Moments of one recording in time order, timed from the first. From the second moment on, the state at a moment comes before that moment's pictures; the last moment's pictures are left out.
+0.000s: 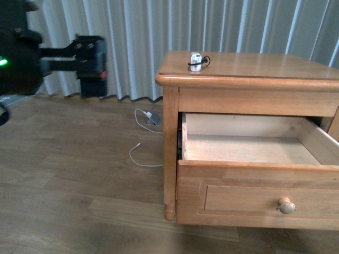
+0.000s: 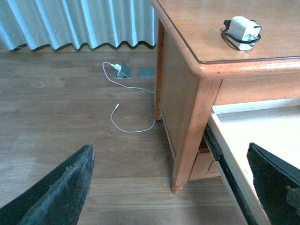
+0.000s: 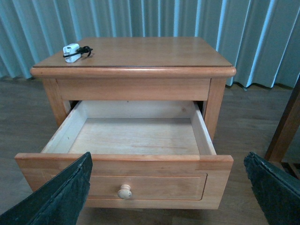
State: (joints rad) left arm -0.29 1.58 0.86 0.58 -0.12 0.00; right arm 0.00 0.44 0.16 0.28 0.00 0.00
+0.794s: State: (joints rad) left arm -0.45 2.35 2.00 0.14 -0.26 -0.03; right arm 0.00 0.44 0.16 0.28 0.00 0.00
